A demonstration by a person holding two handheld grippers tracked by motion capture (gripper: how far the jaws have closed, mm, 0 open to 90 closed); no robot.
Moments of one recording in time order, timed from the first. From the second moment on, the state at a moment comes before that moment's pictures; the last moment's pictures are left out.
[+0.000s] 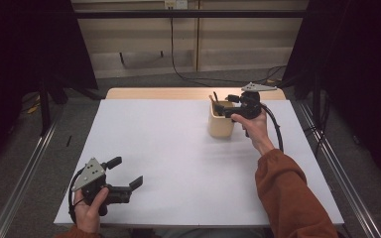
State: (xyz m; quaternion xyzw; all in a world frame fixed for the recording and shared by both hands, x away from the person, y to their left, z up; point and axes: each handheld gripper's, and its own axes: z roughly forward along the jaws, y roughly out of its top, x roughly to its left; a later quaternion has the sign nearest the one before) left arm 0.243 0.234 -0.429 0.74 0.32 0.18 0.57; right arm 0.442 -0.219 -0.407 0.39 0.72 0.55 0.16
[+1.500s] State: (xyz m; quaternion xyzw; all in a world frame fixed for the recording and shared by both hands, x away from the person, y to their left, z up) left arm 0.240 0.238 -0.429 0.73 0.33 0.18 0.57; right arm 0.372 -0.244 -0.405 0.41 0.69 0.55 0.21
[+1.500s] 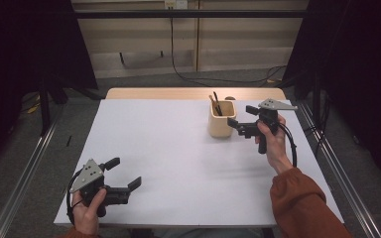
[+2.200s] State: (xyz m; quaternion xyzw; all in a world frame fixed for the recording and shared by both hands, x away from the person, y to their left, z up) left arm 0.240 0.239 -0.429 0.73 0.33 0.18 0.57; right arm 0.325 -0.266 -0.406 0.43 0.69 0.53 0.23
